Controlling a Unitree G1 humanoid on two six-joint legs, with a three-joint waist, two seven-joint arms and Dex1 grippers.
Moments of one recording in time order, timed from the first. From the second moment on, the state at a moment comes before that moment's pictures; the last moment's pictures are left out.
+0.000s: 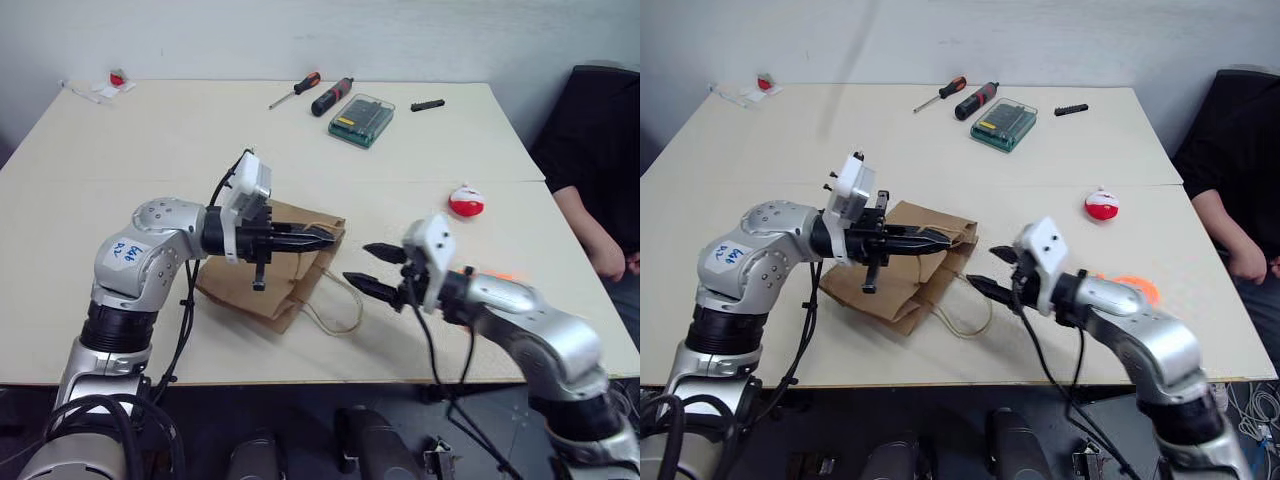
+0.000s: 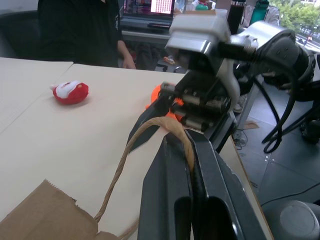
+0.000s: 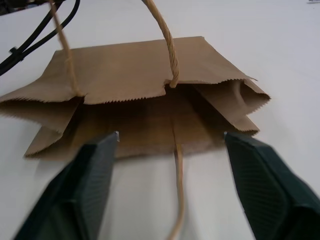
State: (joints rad) left arm -0.73 0.58 -0.06 -0.10 -0.58 0.64 -1.12; right arm -0.38 -0.55 0.14 -0.44 0.58 0.72 0.53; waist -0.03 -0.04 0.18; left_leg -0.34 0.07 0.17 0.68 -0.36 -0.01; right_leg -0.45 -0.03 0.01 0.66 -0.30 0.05
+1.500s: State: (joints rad) left arm -0.74 0.64 0.18 -0.01 -0.71 0.78 -0.96; right arm -0.40 -0.36 0.13 -0.28 0.27 0.64 0.67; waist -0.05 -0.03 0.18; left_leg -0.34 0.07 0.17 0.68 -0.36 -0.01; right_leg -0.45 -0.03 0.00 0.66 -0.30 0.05
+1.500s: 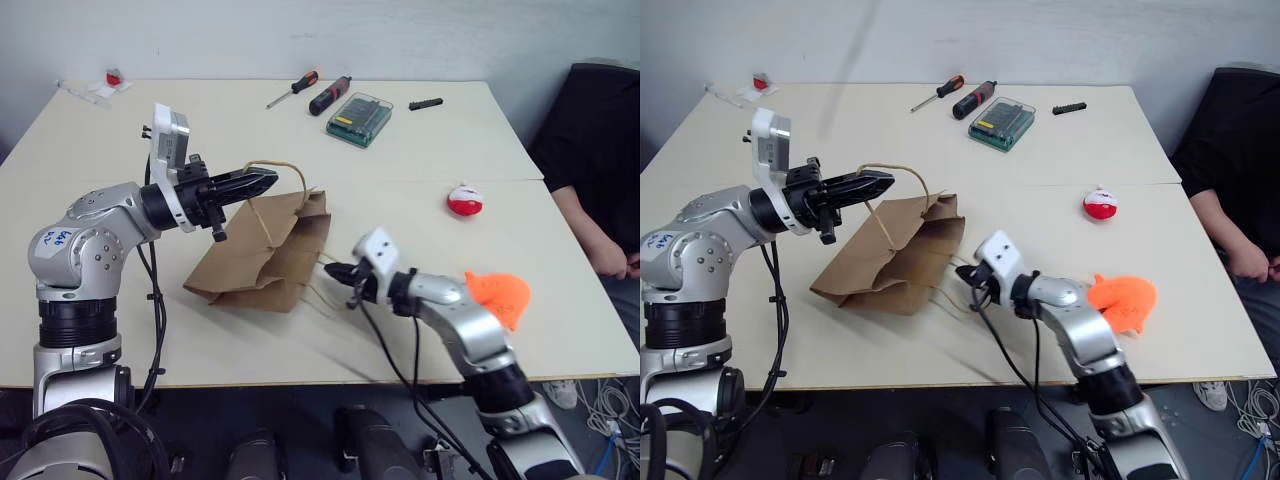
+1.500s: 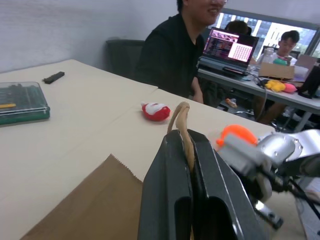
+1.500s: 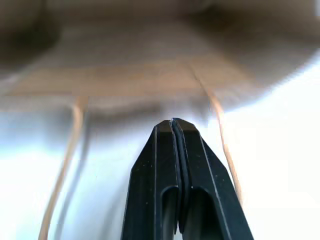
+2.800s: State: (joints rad) left arm -0.75 0.65 0.19 -0.04 -0.74 0.83 -0.98; right arm 0.08 -0.40 -0.61 -0.47 0.73 1.02 0.26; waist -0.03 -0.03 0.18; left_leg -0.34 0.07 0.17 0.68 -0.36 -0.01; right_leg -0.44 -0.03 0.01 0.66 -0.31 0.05
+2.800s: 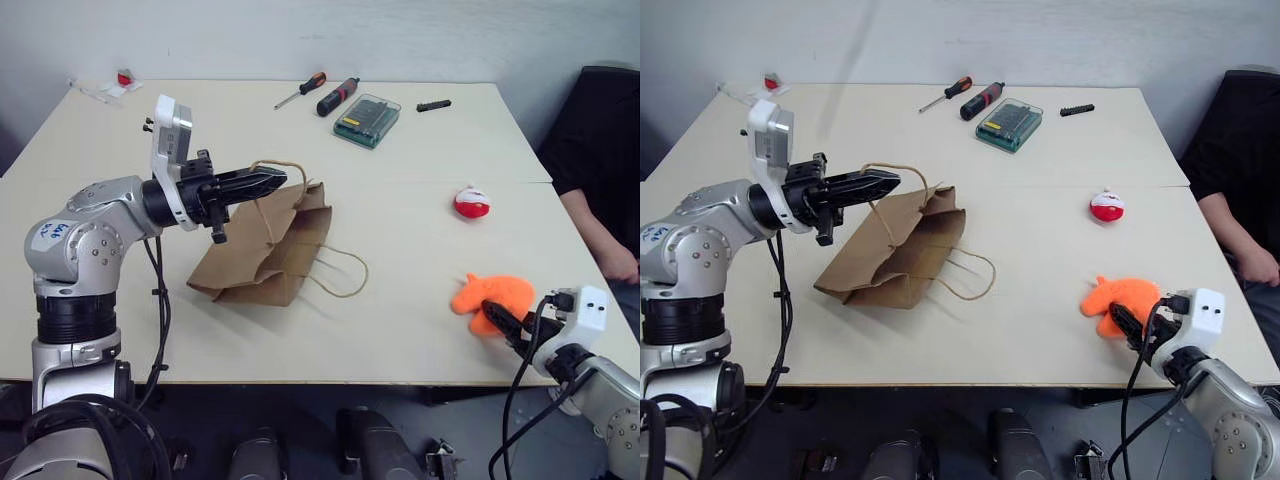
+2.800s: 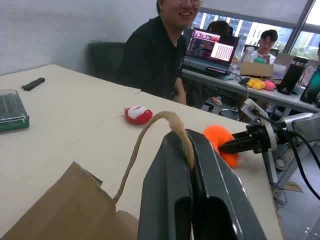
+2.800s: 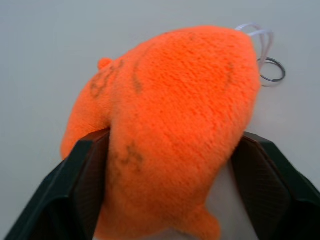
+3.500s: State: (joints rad) left arm -0.74 0.61 0.16 -0.08 -0.76 0.82 -0.97; right arm -0.65 -0.39 0.05 -0.15 0.71 1.02 0.37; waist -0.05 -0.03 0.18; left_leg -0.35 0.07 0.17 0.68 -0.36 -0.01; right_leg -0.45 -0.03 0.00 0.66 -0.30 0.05
